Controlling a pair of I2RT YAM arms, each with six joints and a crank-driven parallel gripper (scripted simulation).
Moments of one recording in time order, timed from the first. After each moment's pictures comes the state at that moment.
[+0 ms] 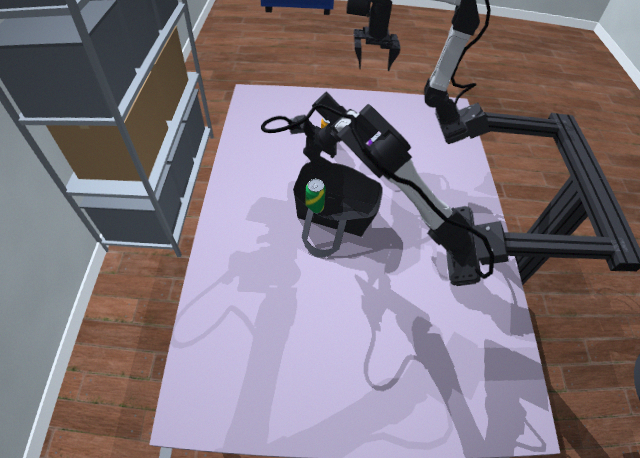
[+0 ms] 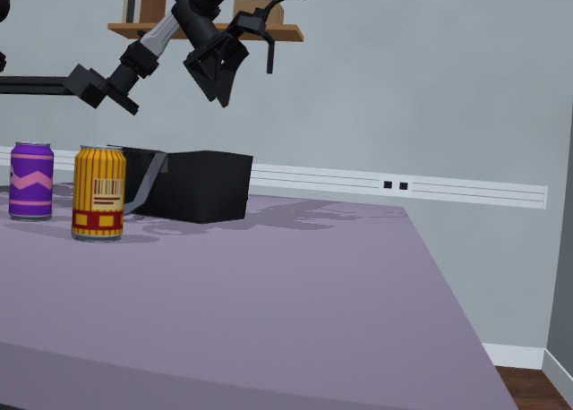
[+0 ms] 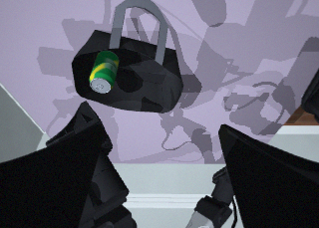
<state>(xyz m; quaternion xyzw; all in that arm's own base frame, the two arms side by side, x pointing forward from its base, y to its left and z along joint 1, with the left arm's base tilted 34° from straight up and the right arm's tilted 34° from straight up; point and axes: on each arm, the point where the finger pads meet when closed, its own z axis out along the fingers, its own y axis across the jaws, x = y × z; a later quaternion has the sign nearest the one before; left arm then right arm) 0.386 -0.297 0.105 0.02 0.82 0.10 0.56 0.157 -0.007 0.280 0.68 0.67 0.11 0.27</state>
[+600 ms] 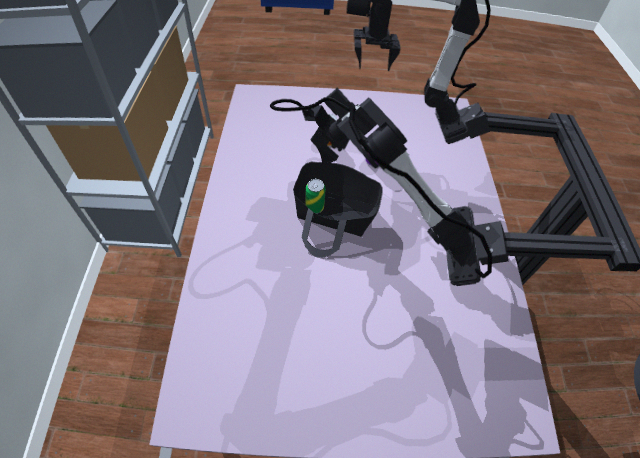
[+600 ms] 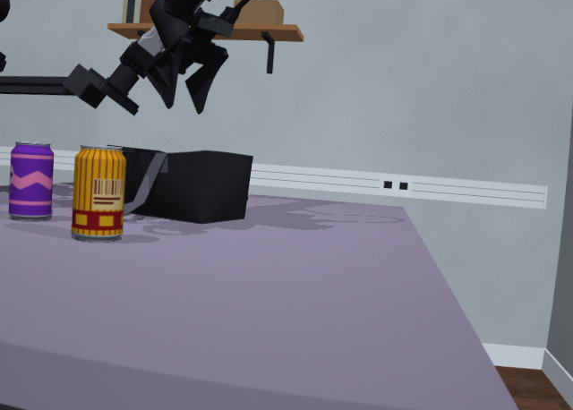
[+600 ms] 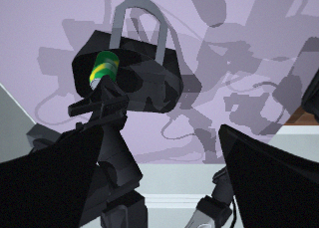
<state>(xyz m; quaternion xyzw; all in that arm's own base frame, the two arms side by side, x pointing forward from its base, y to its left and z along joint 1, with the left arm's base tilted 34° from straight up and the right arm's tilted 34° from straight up) 0.367 -0.350 0.054 0.19 0.83 0.10 0.51 0.157 -0.007 0.280 0.68 0.67 0.11 0.27</state>
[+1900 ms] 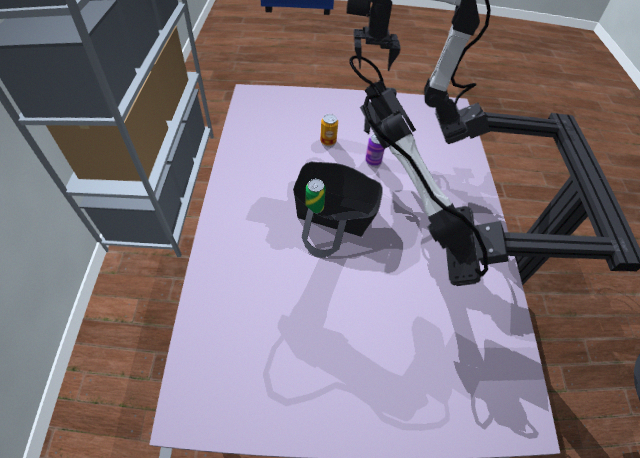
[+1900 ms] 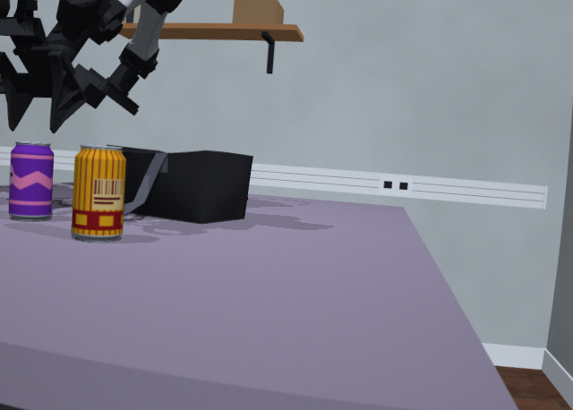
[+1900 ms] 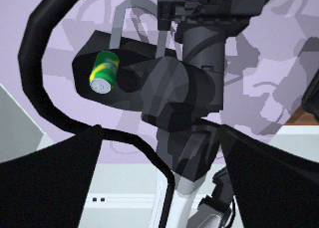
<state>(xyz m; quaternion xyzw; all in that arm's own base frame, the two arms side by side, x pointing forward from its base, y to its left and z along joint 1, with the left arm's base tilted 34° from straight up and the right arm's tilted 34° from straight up) 0.255 -0.511 -0.127 0.73 0.60 0.03 0.33 0.157 -0.007 0.280 0.68 0.67 0.11 0.27</state>
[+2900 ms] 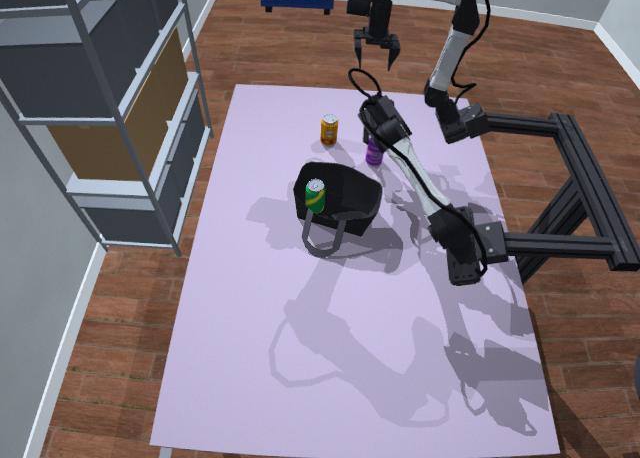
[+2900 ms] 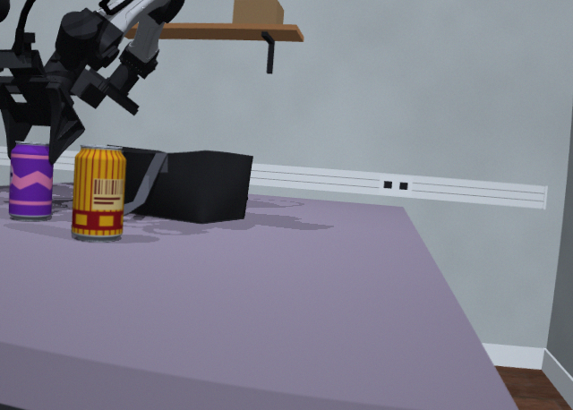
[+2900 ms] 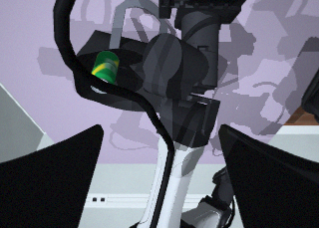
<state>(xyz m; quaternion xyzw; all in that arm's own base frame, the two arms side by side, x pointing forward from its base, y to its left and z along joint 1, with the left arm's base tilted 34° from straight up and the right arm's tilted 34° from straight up) 0.278 -0.497 -0.166 0.73 0.60 0.03 0.33 0.157 -0.007 0.280 0.68 0.67 0.11 0.27</state>
